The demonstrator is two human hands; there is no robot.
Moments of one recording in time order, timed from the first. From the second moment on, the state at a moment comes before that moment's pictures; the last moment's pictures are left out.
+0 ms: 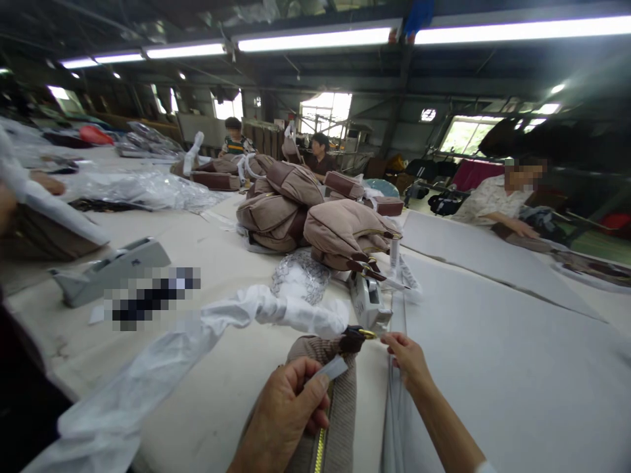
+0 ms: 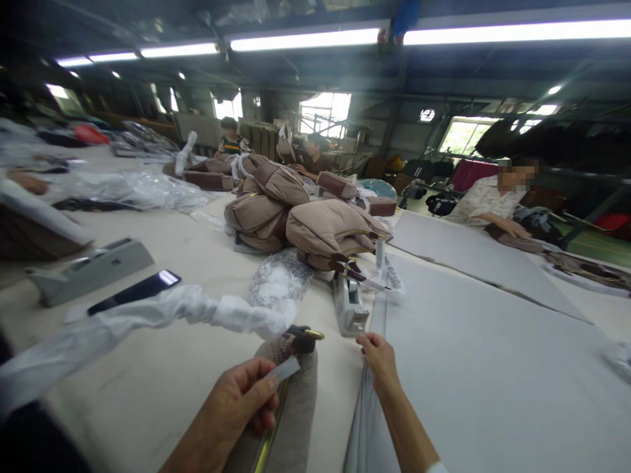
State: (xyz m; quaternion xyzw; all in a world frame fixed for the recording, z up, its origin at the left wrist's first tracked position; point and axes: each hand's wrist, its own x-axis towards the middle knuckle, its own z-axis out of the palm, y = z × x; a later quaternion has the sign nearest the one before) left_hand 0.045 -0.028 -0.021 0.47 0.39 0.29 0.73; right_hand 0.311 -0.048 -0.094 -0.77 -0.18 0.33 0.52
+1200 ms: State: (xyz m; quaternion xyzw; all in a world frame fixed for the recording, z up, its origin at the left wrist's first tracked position) left_hand 0.046 -0.047 -0.011 0.33 0.34 0.26 0.84; right_hand 0.191 -0.097 -0.012 -0.60 -0.45 0.46 0.47
